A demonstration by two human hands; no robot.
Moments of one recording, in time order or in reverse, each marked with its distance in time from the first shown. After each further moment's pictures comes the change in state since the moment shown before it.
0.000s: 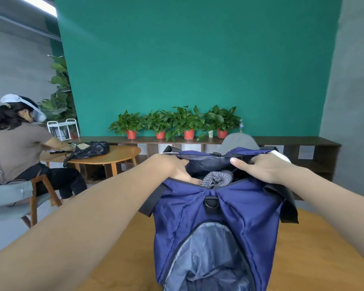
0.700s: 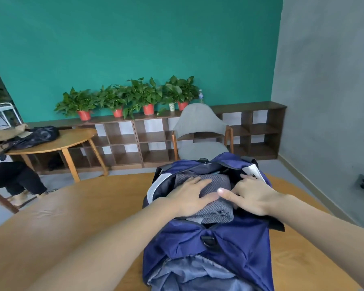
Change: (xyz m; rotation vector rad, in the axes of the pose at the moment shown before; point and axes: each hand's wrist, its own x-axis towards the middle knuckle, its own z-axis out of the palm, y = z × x) left_hand 0.041 0.221 0.142 -0.425 0.082 0.381; right_hand -0.114 0.146 0.122 0.072 -0.183 -0.135
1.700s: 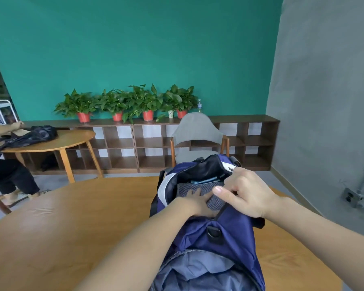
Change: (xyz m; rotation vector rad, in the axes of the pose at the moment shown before) left_hand 0.013 0.022 0.007 0.141 -0.275 -0.152; right_hand -0.029 -0.057 -0.049 0.128 0.561 -0.394
